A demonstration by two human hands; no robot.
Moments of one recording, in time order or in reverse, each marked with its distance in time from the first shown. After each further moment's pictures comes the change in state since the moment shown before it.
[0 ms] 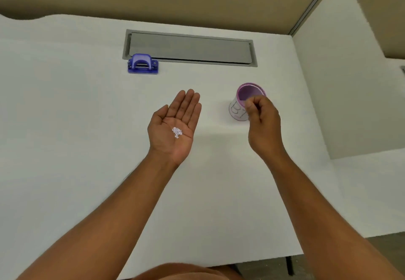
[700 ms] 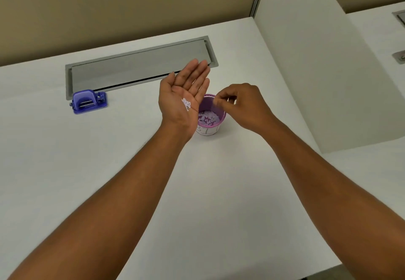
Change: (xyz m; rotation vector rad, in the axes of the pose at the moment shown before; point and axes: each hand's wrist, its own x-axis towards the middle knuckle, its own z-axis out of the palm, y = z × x) left_hand 0.151 -0.113 0.081 0.603 -0.019 0.051; right_hand 0.126 0.075 -0.059 -0.272 -0.241 -0.090
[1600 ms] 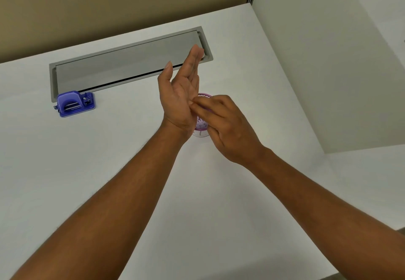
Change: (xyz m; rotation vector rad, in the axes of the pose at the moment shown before) left_hand 0.011 -0.017 0.019 0.345 -0.111 0.050; right_hand -0.029 0.033 0.056 -0.200 0.251 -0.595
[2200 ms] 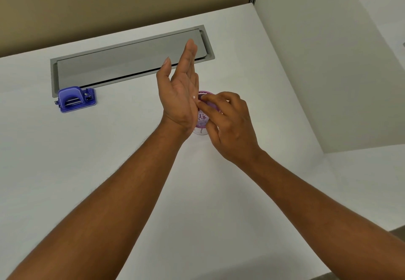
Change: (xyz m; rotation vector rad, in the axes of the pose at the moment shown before) left_hand -0.006 0.005 0.003 -0.001 0.044 0.013; right_hand 0.000 -0.014 -0.001 -0.179 0.057 0.157
